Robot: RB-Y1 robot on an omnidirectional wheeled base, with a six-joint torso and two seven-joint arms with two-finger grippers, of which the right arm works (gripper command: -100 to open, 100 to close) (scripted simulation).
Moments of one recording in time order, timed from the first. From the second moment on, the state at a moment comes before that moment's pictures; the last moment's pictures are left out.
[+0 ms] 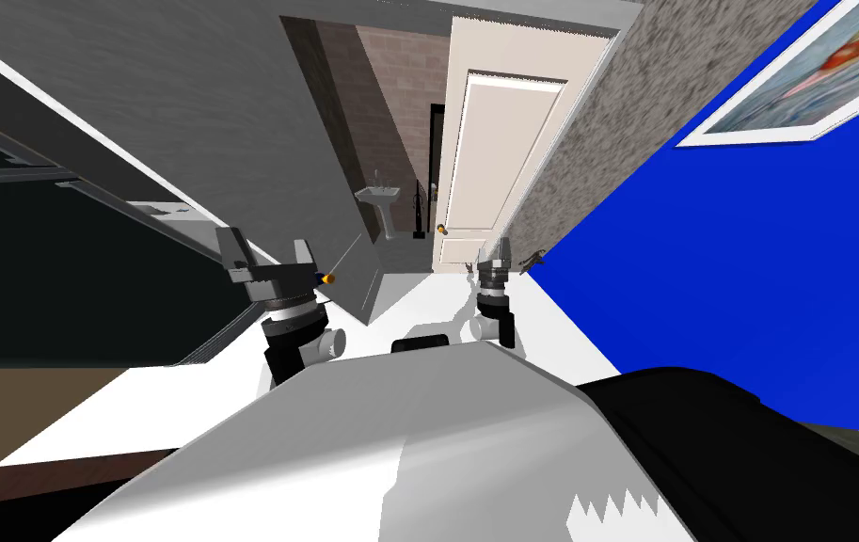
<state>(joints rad) 0.47 -0.05 0.07 -2.24 -0.12 -0.47 0.10</state>
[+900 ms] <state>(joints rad) 0.41 -0.07 0.02 -2.07 -0.06 -0.51 0.22</state>
